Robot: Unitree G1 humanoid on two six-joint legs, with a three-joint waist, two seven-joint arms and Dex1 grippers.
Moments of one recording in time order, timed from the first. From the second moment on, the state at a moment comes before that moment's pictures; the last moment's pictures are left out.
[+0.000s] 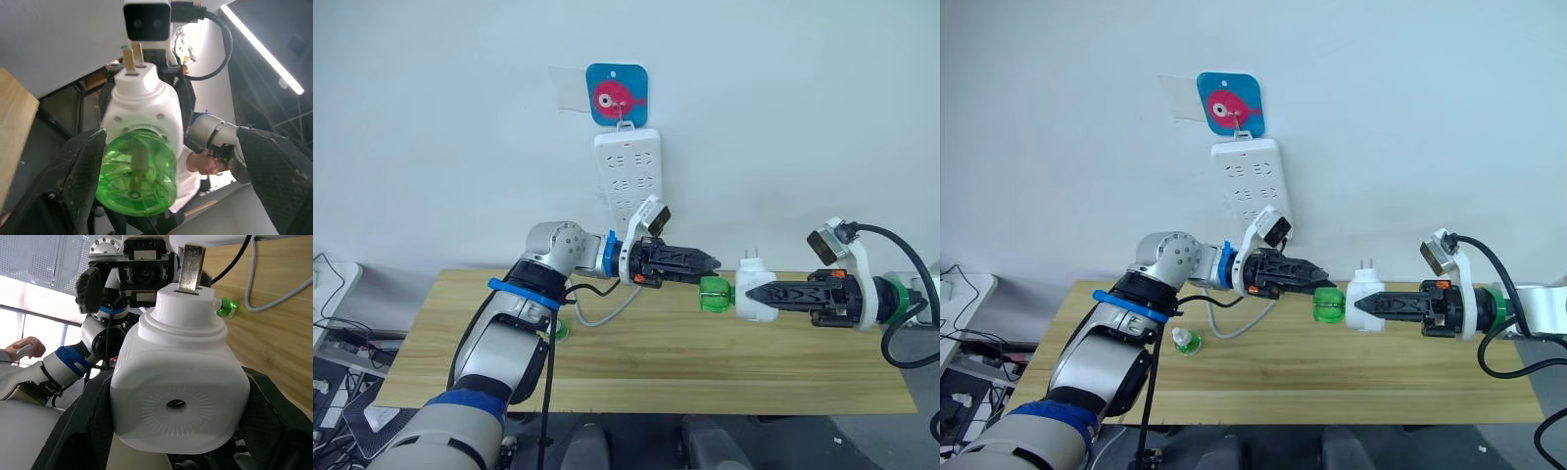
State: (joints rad) left arm -0.95 0.32 -0.24 0.48 -0.90 1.20 -1.25; right arm -0.35 -1.08 -0.07 -0.03 1.90 1.37 0.43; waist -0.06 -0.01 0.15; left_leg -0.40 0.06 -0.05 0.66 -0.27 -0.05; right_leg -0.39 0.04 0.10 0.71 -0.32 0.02
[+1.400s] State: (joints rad) left arm -0.89 0.20 -0.27 0.84 0.22 -1.40 -0.83; right arm -0.38 -1.01 -0.12 0.06 1.94 1.34 0.36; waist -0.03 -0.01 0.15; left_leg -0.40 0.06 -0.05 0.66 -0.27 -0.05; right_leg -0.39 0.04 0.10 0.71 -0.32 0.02
